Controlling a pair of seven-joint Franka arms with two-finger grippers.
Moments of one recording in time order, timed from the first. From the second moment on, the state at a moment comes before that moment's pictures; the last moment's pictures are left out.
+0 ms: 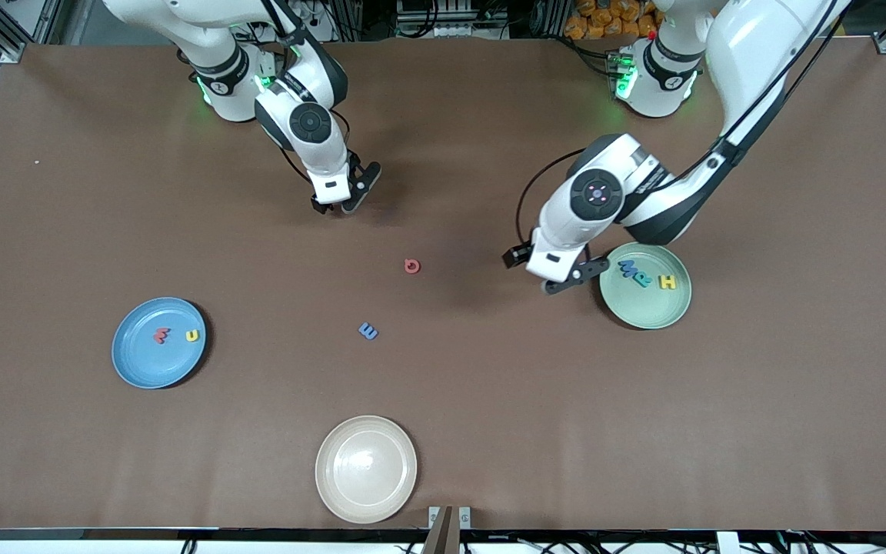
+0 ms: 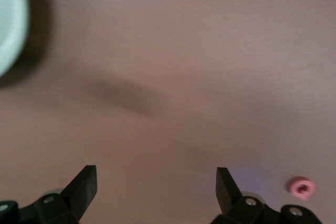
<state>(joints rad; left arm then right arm) 0.16 0.60 -0.85 -1.85 0.31 2.19 -1.25 0.39 0.23 0.34 -2.58 -0.07 2.62 -0.23</state>
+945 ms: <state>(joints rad) -0.57 0.79 -0.30 -1.42 0.31 2.27 -1.44 0.39 0.24 0.33 -2.59 -0.26 2.65 -0.12</state>
